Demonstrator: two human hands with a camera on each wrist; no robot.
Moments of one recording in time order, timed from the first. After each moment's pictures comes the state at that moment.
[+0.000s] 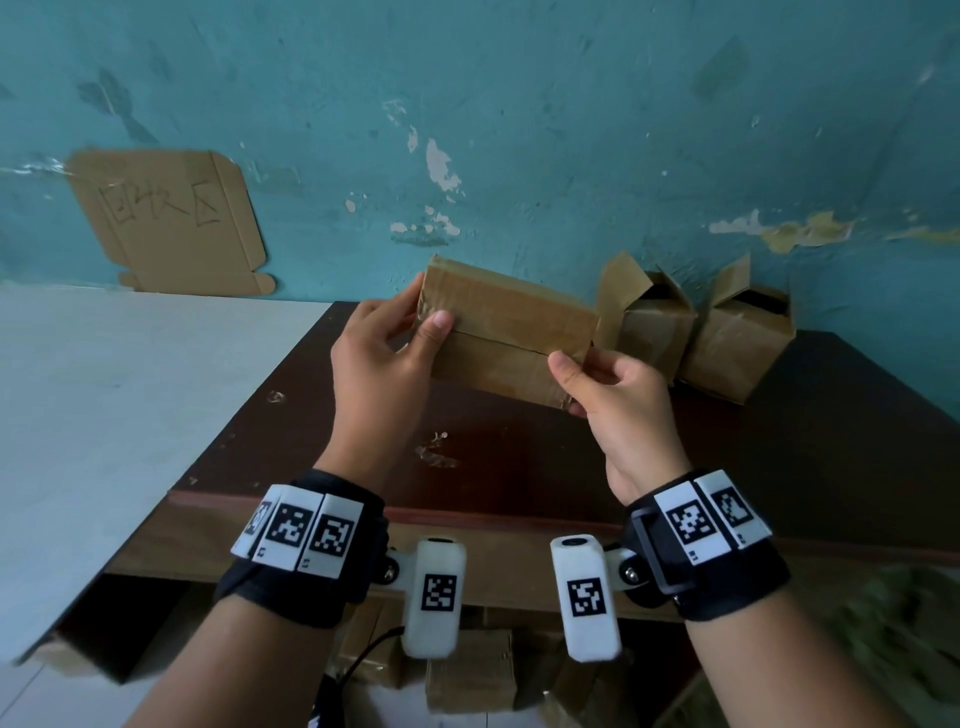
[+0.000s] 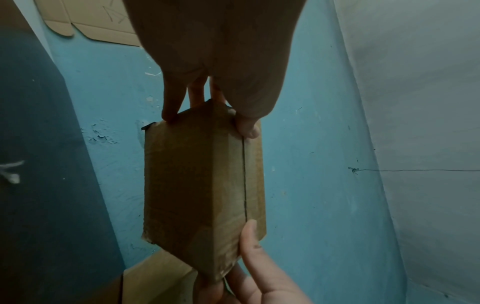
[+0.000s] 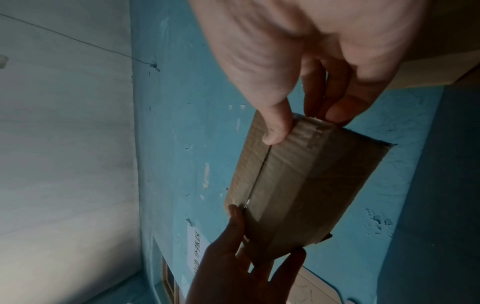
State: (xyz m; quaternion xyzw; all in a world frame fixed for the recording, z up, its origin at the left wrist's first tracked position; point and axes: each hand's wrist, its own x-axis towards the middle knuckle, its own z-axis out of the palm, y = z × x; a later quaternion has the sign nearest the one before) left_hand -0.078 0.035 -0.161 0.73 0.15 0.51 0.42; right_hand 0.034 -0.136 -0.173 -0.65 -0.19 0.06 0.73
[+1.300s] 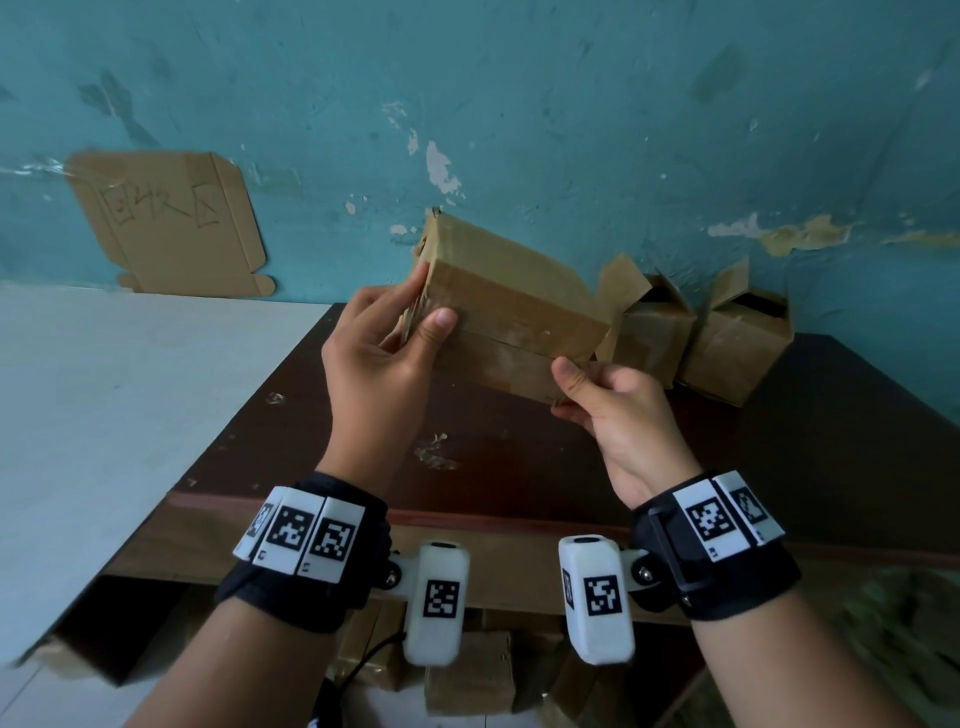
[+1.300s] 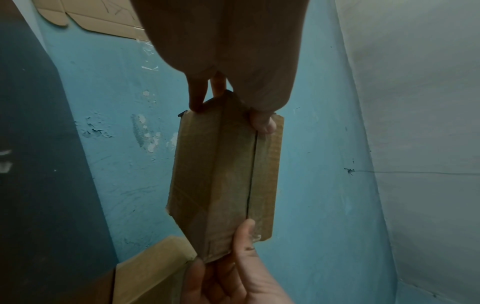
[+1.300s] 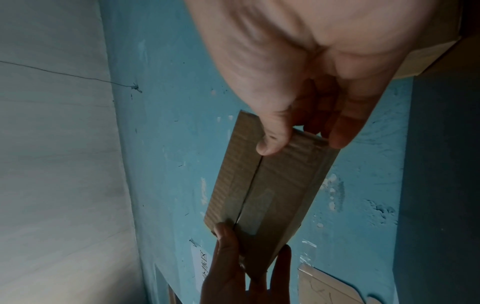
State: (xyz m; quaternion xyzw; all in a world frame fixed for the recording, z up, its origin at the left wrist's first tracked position) left_hand -0.089 0.019 -0.151 0.71 0.09 0.58 0.40; right_hand 0.034 -0.141 -0.171 -0.60 -0.21 0.15 0.76
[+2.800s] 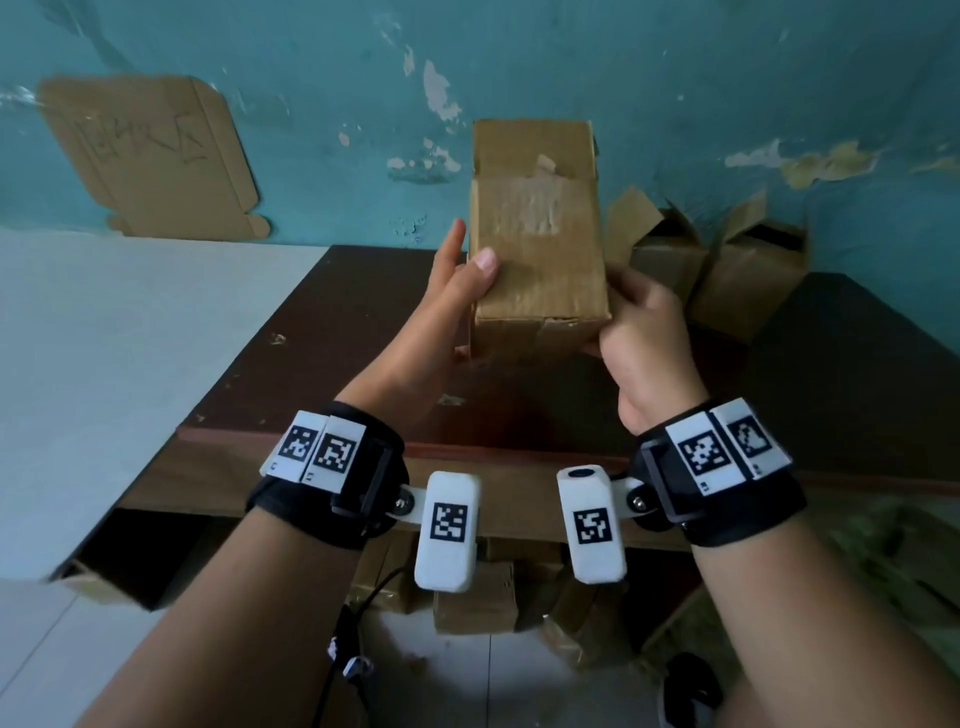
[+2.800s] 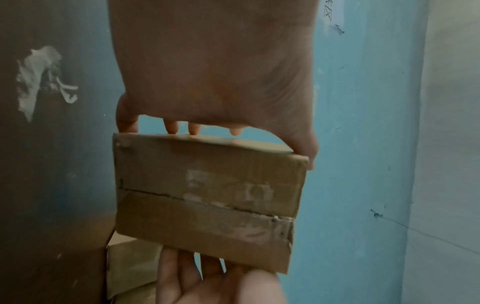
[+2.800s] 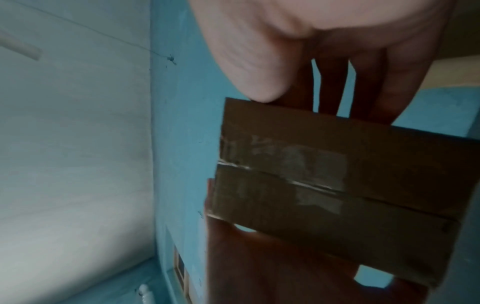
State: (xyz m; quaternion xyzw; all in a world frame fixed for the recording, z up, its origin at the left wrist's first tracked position) left_hand -0.071 0.015 -0.168 0.65 0.05 0.18 0.74; right_hand 0.021 -0.141 -0.154 -0.67 -0.22 0.07 0.71
